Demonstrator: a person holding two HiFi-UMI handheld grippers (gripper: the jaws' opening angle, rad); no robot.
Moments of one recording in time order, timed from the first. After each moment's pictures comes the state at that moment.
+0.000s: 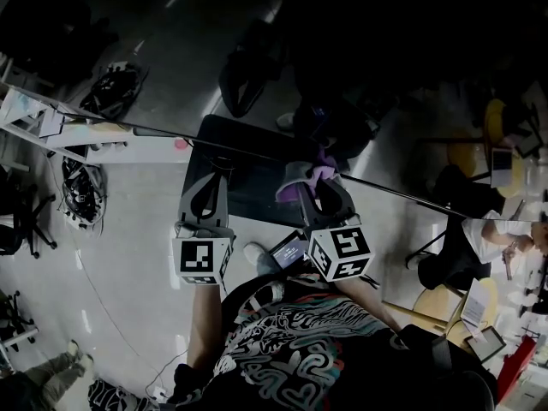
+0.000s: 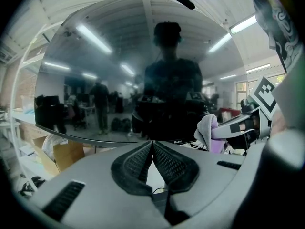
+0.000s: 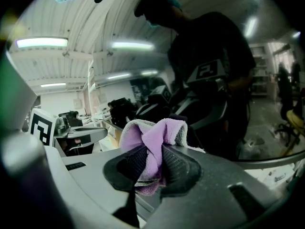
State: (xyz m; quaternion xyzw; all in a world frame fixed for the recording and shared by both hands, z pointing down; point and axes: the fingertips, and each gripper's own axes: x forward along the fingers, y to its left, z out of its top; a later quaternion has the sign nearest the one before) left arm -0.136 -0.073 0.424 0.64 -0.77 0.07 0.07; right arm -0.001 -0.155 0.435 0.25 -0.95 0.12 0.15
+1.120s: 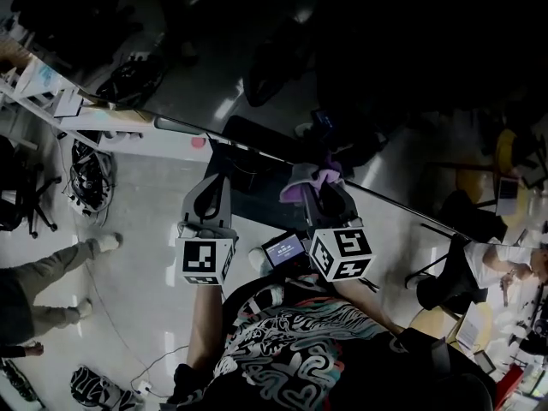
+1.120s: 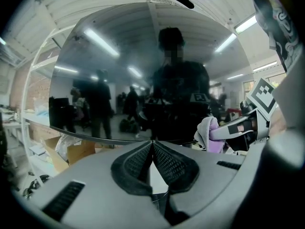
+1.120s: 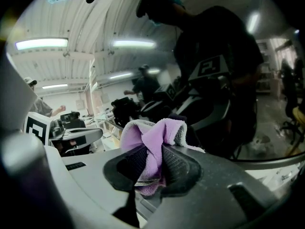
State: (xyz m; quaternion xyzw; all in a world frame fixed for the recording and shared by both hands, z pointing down) left arm -0.218 -0.030 0.426 0.60 -0.79 0.06 0.06; right arm -0.088 -0.129 0.442 0.24 -0.95 0.12 0.16
